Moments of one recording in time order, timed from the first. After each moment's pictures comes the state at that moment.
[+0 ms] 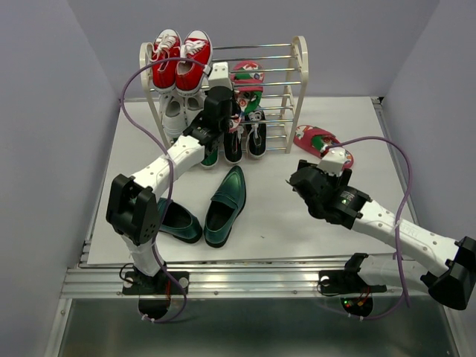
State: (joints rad) left arm -0.58 1.74 1.52 0.09 -0.46 -0.28; right arm 0.88 1.08 0.93 -0.71 0.99 0.76
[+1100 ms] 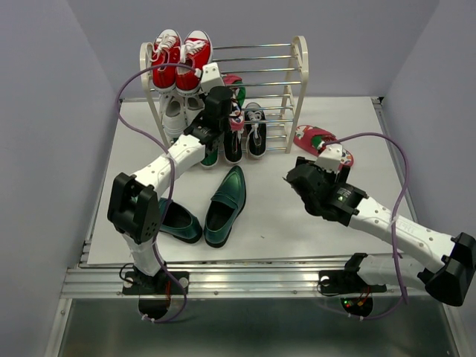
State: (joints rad) left arm -0.58 1.75 1.52 0.06 -0.63 -0.40; right arm 0.88 1.11 0.96 -0.70 1.03 0.74
